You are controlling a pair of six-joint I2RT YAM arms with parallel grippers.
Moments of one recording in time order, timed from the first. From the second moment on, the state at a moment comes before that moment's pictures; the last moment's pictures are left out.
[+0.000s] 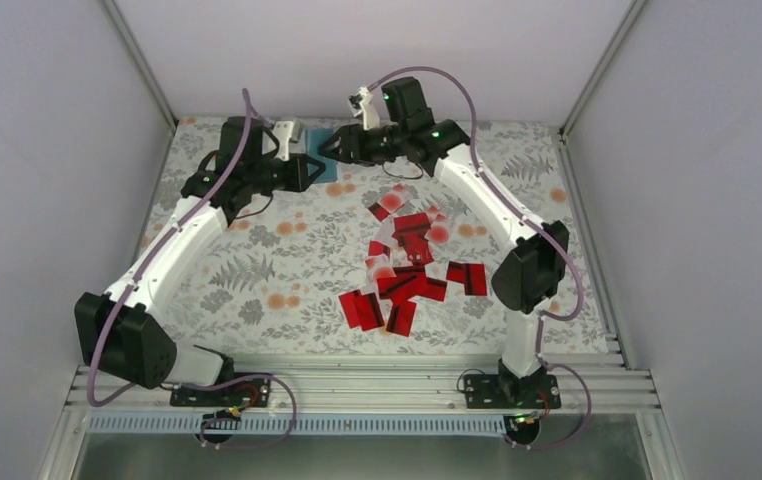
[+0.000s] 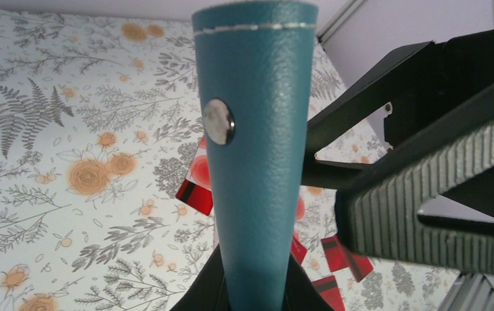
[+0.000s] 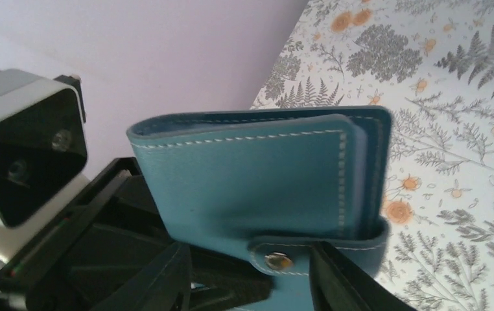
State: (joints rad) left arm -0.30 1.38 1.29 -0.47 0.48 -0.34; right arm 0.59 1.95 2.00 -0.64 -0.69 0.53
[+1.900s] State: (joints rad) left arm -0.38 1.38 1.40 -0.61 0.35 -0.30; right arm 0.43 1.84 1.66 -0.72 -0.56 0.37
